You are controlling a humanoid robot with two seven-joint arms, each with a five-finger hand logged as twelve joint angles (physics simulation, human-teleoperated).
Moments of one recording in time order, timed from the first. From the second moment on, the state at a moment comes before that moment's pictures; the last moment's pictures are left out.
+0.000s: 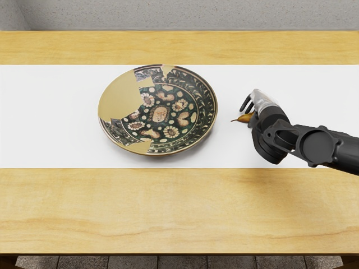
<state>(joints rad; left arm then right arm) -0.02 0.00 -0.21 -0.36 -0.13 0.05 0.07 1.15 -0.27 -0.11 1.02 -0.87 -0.51 -0.61</state>
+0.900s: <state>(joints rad) -0.02 0.00 -0.21 -0.36 -0.13 0.05 0.07 1.24 -0.24 0.23 1.04 -0.85 -0.42 -0.61</state>
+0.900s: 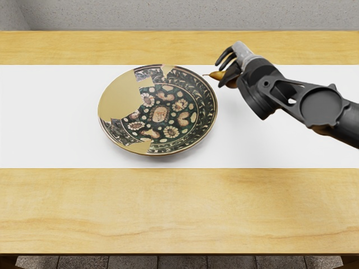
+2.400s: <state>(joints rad) 0.04 0.00 -0.21 -0.36 -0.13 0.05 0.07 0.31 -0.34 1.40 1.22 0.18 0.61 -0.61</state>
